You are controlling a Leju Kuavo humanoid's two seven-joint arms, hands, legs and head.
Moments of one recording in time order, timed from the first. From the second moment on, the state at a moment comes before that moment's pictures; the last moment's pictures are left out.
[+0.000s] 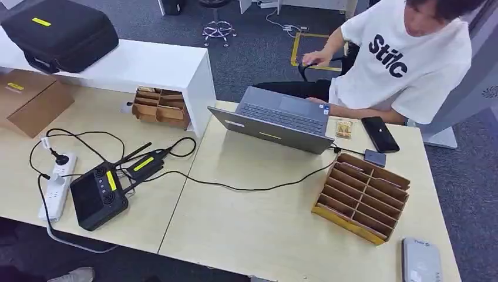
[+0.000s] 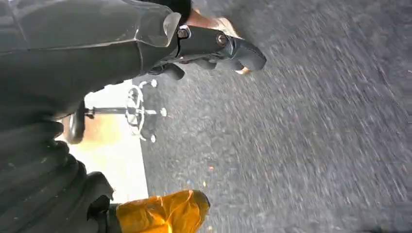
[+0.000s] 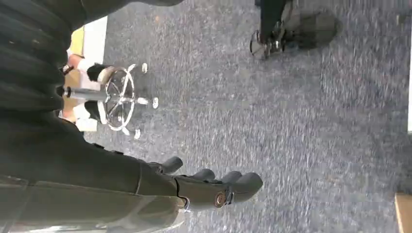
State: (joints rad) left arm -0.09 0.03 0.80 -0.20 -1.26 -0.13 0.18; right arm -0.17 -0.06 -0.49 -0.21 0.58 0.09 0.23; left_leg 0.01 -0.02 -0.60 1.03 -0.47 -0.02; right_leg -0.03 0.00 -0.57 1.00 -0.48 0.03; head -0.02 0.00
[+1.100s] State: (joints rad) left arm -0.09 0.03 0.79 -0.20 -1.25 -0.14 0.18; right arm -0.17 -0.07 -0.51 -0.21 0.60 0.02 0.27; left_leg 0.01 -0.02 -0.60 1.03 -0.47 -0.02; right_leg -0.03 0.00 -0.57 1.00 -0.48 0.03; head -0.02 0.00
